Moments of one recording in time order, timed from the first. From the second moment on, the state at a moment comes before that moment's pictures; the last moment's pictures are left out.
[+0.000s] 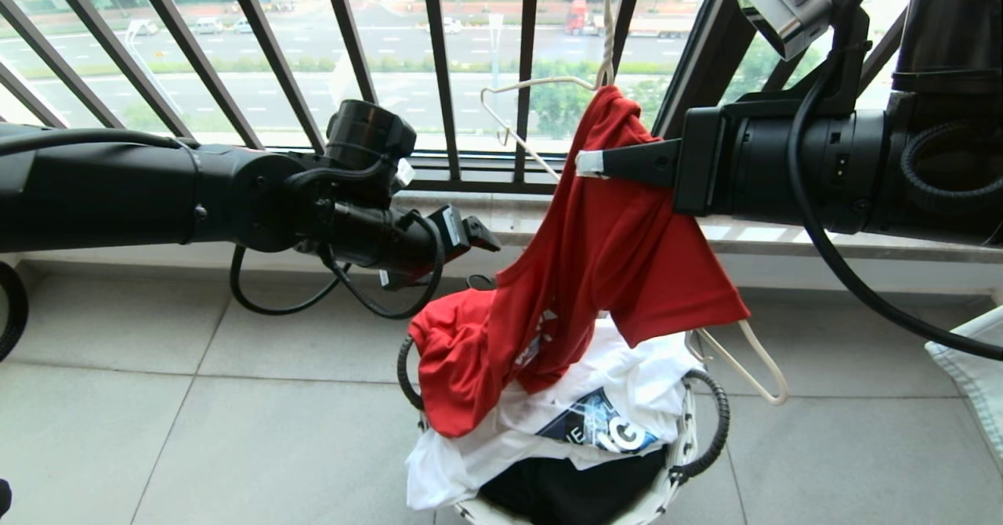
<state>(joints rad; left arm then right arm) -0.49 1.92 -1.60 0.24 -0.17 -0.66 0.63 1.53 -1.32 -0.12 0.27 0.25</state>
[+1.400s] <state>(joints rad) -0.51 2.02 -1.67 0.39 0.03 -0.50 0.64 1.53 -1.32 -0.12 0.28 0.25</state>
